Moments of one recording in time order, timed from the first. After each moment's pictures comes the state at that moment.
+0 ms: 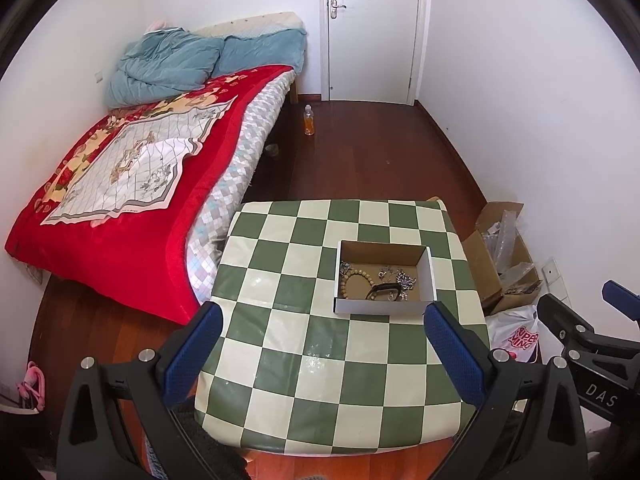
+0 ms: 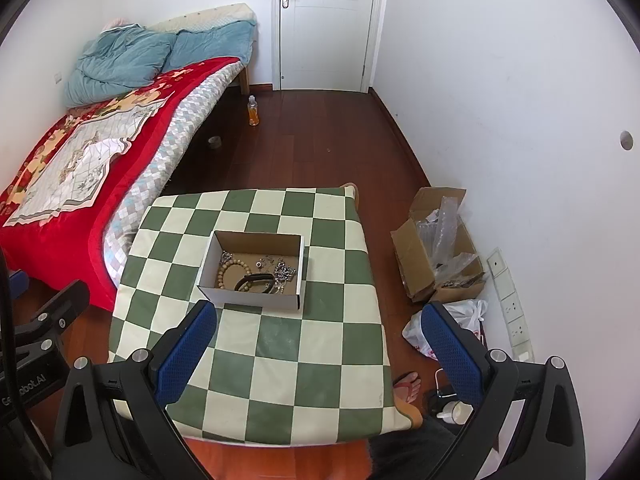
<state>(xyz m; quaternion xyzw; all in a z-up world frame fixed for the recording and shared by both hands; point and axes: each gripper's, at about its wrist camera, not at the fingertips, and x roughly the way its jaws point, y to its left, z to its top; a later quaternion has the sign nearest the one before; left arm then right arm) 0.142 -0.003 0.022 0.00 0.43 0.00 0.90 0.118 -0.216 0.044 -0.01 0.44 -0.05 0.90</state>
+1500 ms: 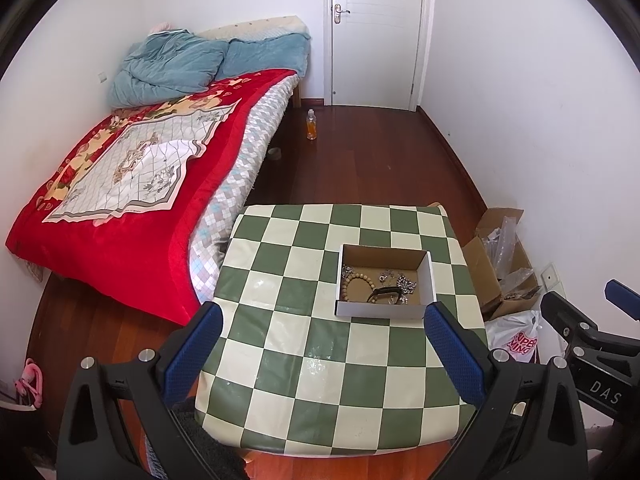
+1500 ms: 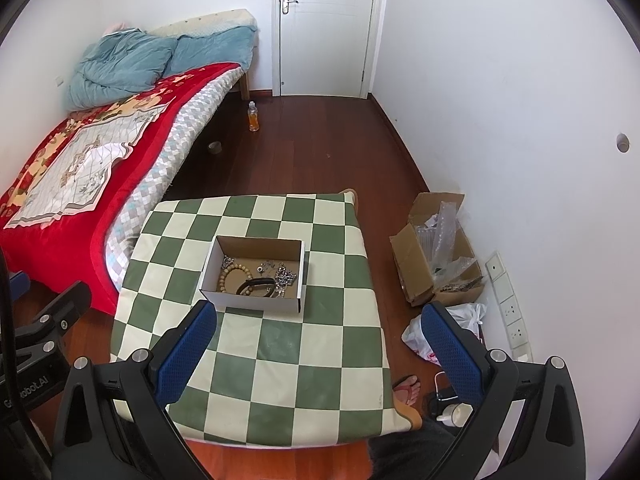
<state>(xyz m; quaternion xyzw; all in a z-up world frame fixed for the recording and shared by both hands) 0.138 0.000 0.025 -0.01 0.42 0.01 0.91 0.113 -0.214 0.054 -0.01 0.43 -0.05 0.90</state>
